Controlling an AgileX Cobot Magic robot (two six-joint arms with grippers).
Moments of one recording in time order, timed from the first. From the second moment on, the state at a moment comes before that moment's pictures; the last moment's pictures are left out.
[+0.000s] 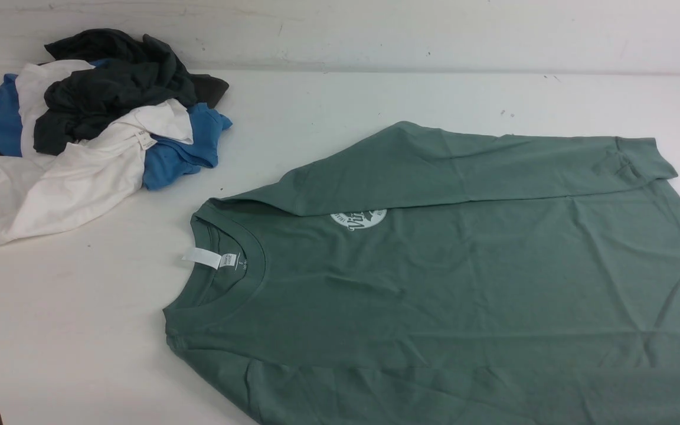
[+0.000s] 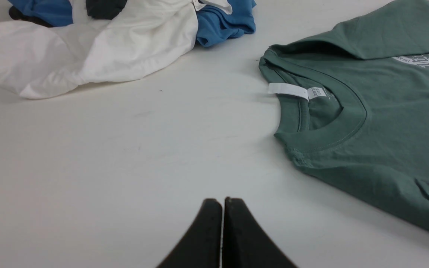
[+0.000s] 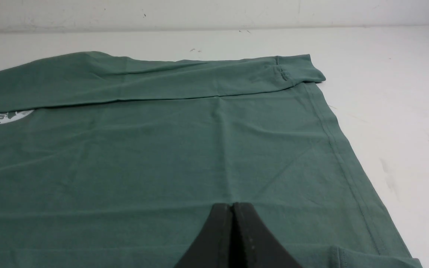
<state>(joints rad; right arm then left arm) -0.01 -0.01 0.02 -0.10 0.37 0.12 -0.05 -0.02 0.02 -0.03 0.38 -0.01</state>
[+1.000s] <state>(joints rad) -0.01 -0.01 0.03 0.38 0.25 0.40 -0.05 -0.02 0.02 -0.22 0.38 -0.13</state>
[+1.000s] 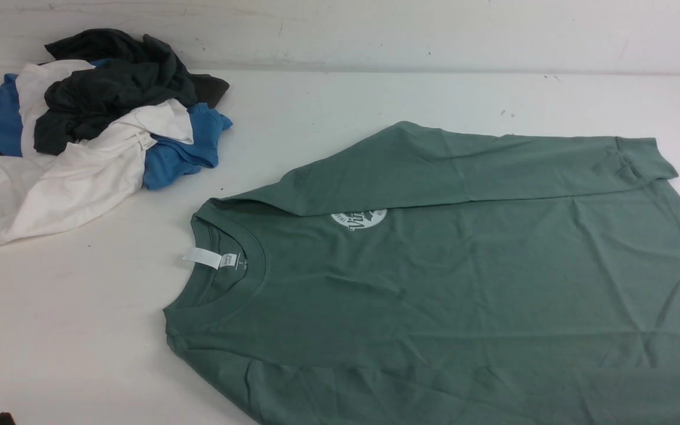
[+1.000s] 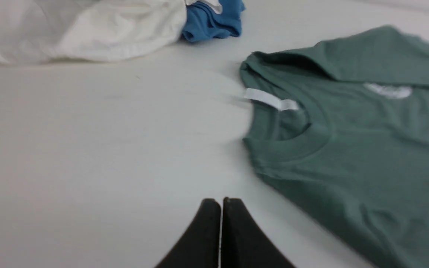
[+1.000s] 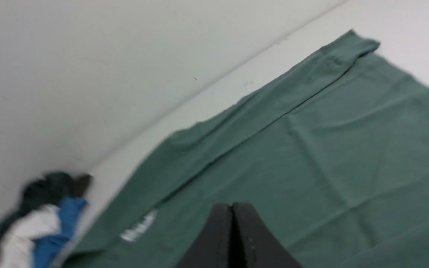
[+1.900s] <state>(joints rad) 0.01 0.77 -0.88 -0.20 1.24 0.23 -0.05 -0.02 0.03 -1.05 0.04 -0.22</state>
